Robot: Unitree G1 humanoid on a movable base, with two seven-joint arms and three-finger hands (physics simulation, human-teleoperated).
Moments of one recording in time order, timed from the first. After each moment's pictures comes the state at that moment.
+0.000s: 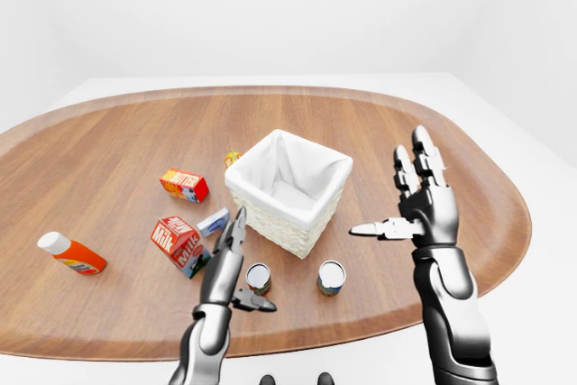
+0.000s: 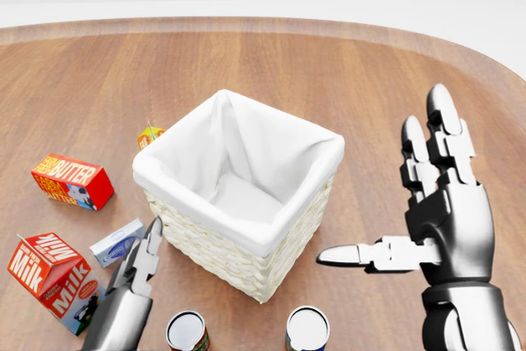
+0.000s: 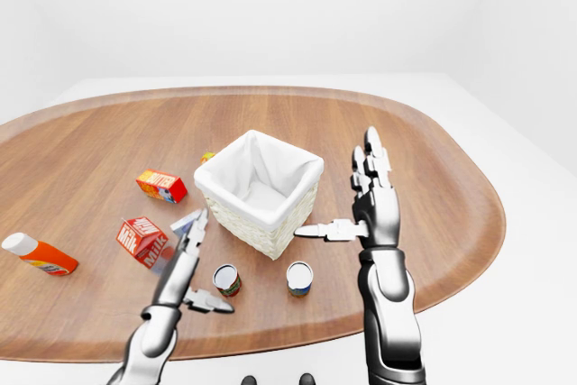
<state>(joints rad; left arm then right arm) 0.25 0.05 -0.12 -0.12 0.64 -0.05 0.03 0.00 -0.03 -0.09 -0.41 0.13 0.09 0.05</state>
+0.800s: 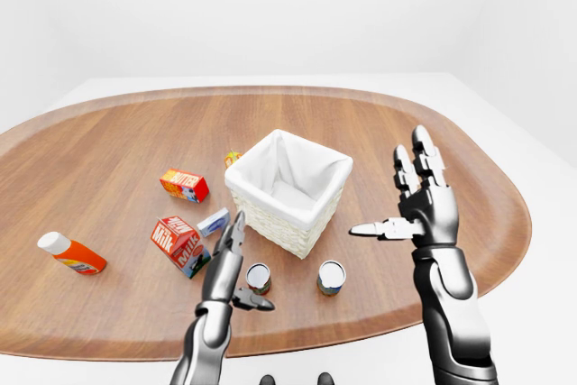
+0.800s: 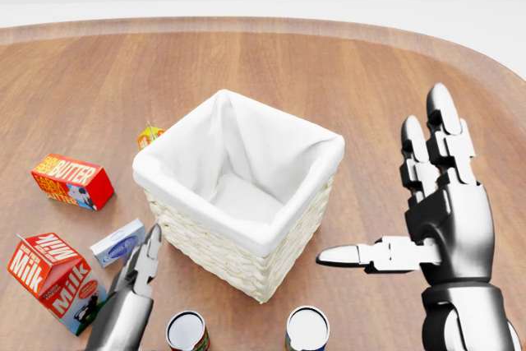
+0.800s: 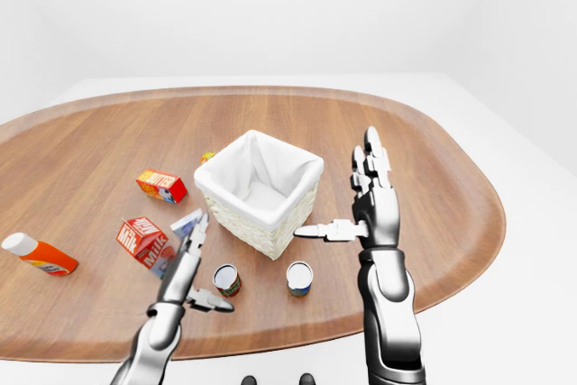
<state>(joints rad) 0.18 0.05 -0.10 0.05 0.64 -0.09 0.07 0.01 -0.03 -0.09 -0.42 0.13 0.09 0.05</state>
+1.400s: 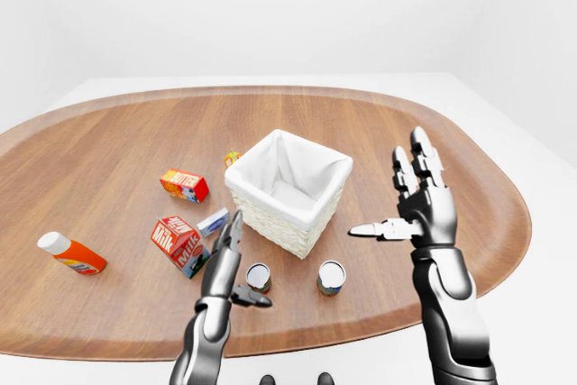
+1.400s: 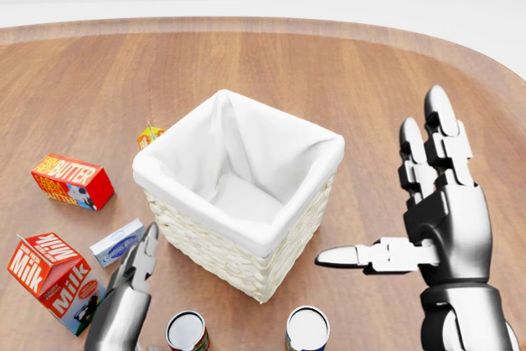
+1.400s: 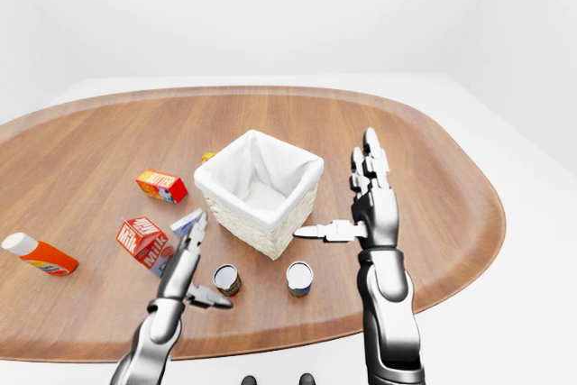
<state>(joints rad) 0.14 0.06 -0.07 0.11 0.64 -0.09 0.08 0.01 -0.03 -0.09 -0.41 0.13 0.09 0.05</state>
